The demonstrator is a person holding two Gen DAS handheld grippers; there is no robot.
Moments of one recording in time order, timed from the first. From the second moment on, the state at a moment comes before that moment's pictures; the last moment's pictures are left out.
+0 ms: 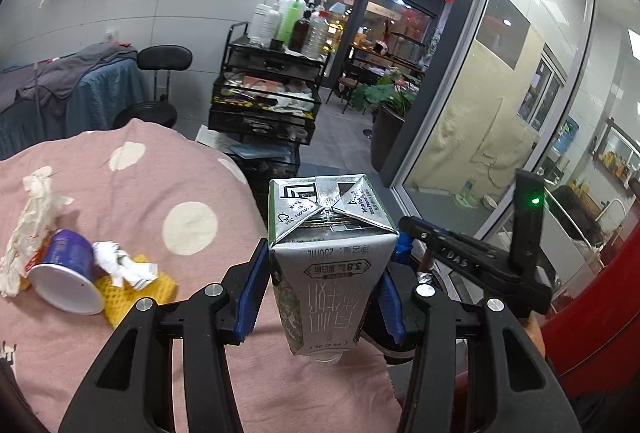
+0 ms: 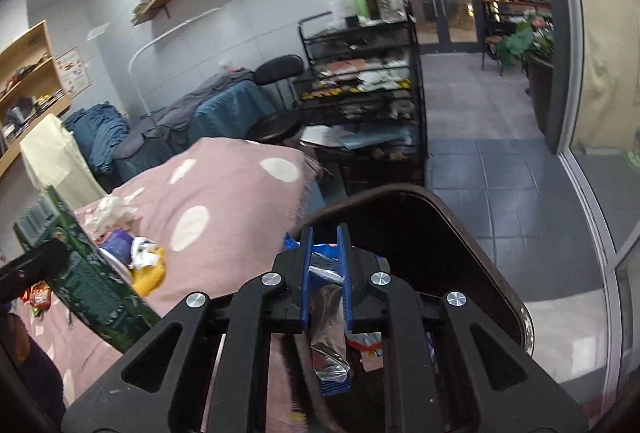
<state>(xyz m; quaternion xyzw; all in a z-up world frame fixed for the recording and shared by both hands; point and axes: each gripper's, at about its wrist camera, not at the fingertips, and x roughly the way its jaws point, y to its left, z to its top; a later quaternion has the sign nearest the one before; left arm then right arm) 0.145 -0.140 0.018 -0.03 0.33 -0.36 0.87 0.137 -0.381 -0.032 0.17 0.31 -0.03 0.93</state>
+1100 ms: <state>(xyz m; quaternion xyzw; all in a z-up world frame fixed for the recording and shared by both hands) 0.164 -0.266 -0.027 0.03 0.41 -0.38 0.83 0.084 -0.462 -0.081 0.25 0.29 -0.20 0.90</state>
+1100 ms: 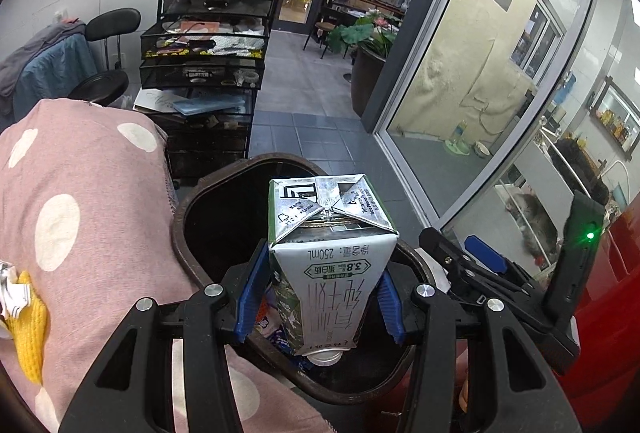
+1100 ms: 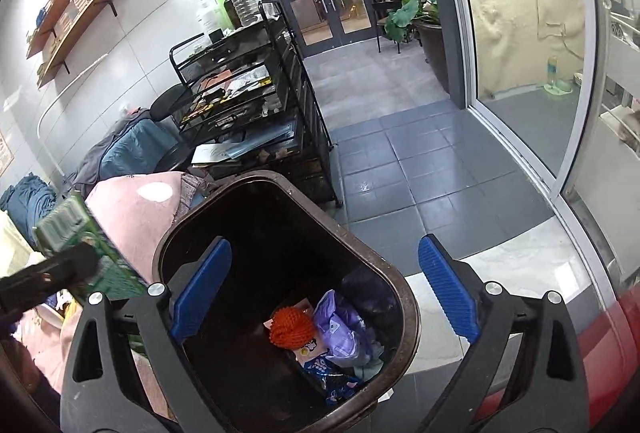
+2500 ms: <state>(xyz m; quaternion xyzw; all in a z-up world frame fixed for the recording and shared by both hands) 0.098 -0.183 -0.004 0.11 0.29 -0.27 0.91 0.105 -0.371 -0.053 0.11 0.28 -0.11 0.95</state>
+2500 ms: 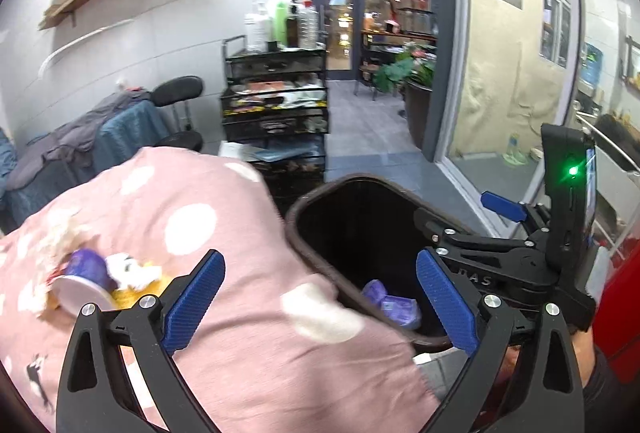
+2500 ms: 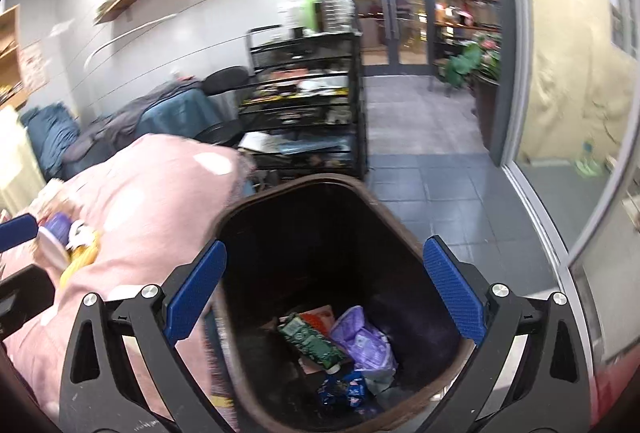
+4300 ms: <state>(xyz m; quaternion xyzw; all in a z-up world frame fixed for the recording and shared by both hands) 0.270 0.079 -0.026 -0.05 0.41 -0.06 0.91 0.254 -0.027 -0.048 -0.21 0.32 0.19 0.90</state>
